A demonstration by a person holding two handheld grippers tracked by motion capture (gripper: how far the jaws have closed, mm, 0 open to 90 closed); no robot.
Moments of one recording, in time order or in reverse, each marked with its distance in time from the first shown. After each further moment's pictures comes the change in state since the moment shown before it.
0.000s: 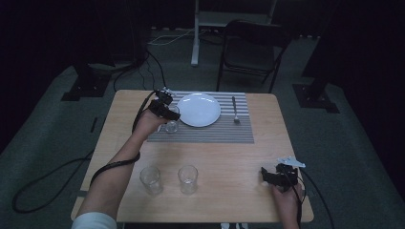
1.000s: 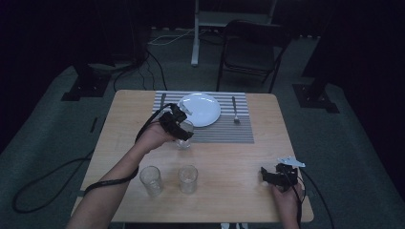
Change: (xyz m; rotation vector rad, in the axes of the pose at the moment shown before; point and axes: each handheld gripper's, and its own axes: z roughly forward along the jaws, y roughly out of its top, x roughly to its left) left arm -0.075 -0.013 -0.045 0.008 -0.127 0.255; right arm 0.000 0.001 0.001 0.000 0.002 -0.002
